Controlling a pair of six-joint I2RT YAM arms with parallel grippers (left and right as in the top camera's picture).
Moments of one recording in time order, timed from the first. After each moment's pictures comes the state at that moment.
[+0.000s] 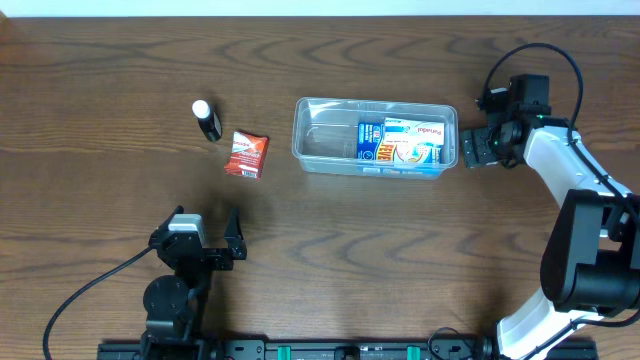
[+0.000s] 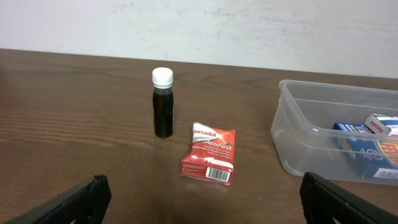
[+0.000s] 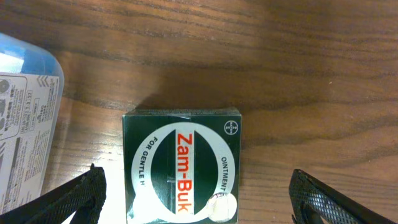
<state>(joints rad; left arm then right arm) -0.08 0.01 0.08 -0.24 0.00 -0.12 -0.09 1.86 1.18 -0.49 -0.01 -0.25</state>
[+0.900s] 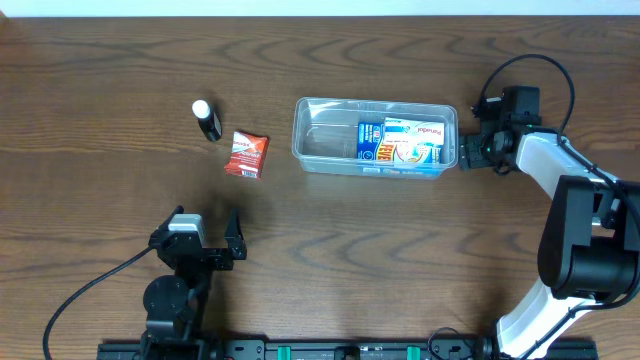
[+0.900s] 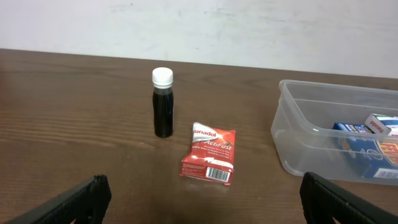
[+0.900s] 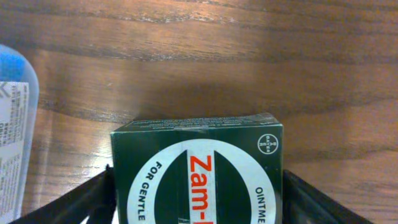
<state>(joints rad) -0.08 0.01 0.08 -0.24 0.00 -0.12 -0.09 1.92 1.12 -0.38 -0.05 -0.18</state>
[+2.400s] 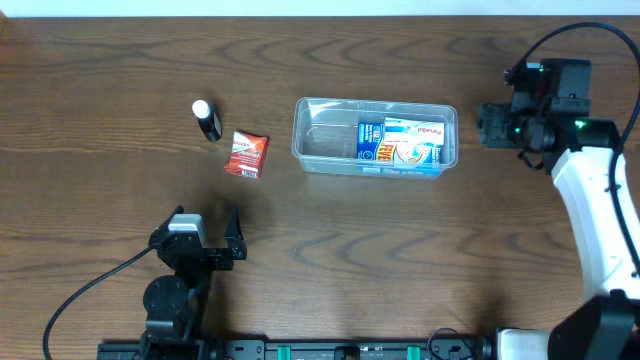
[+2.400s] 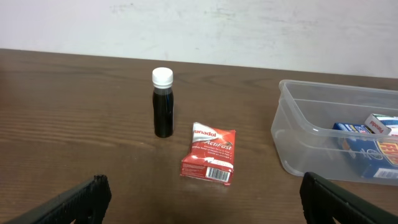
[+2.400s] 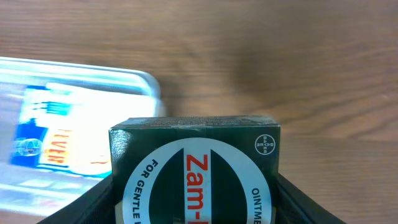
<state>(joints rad) -0.08 0.01 0.08 -0.24 0.00 -0.12 -0.04 1.52 1.26 -0.72 -0.10 0.00</state>
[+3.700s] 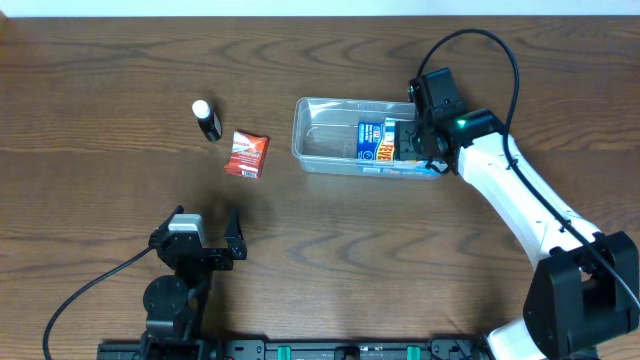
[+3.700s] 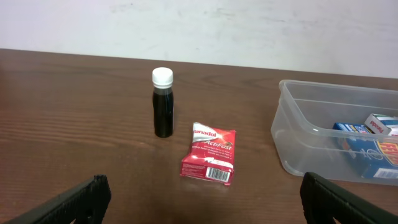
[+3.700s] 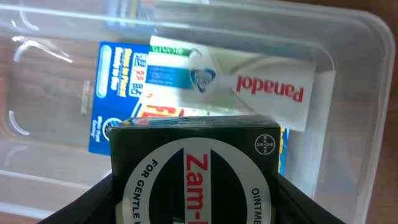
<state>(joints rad) -0.08 0.01 0.08 -0.24 0.00 -0.12 0.34 1.70 1.28 -0.72 0.06 0.33</state>
